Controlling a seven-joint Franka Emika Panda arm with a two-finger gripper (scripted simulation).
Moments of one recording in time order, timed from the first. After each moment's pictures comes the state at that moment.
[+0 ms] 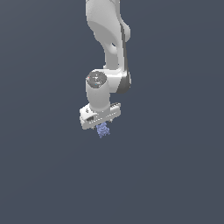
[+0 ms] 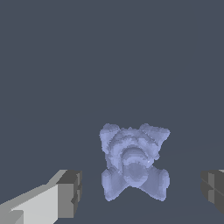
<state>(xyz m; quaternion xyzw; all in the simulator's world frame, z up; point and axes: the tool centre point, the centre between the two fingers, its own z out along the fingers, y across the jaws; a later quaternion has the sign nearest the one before) -0.022 -0.052 0.092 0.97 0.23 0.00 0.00</state>
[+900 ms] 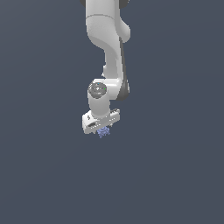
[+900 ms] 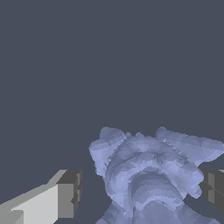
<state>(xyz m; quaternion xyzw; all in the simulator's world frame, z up) -0.024 -0.053 0.045 0.97 0.23 0.00 0.00</state>
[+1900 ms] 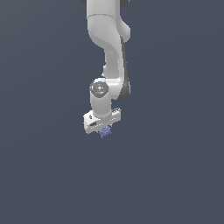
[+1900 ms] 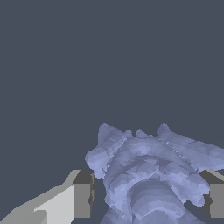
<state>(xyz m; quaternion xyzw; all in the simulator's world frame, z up) -0.027 -0.046 0.045 0.97 0.23 0.00 0.00</state>
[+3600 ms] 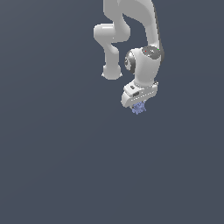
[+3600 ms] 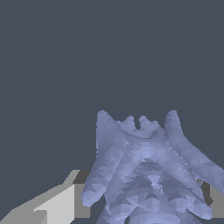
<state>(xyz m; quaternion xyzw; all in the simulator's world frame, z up) -0.124 0.143 0.136 0.97 0.23 0.00 0.00</state>
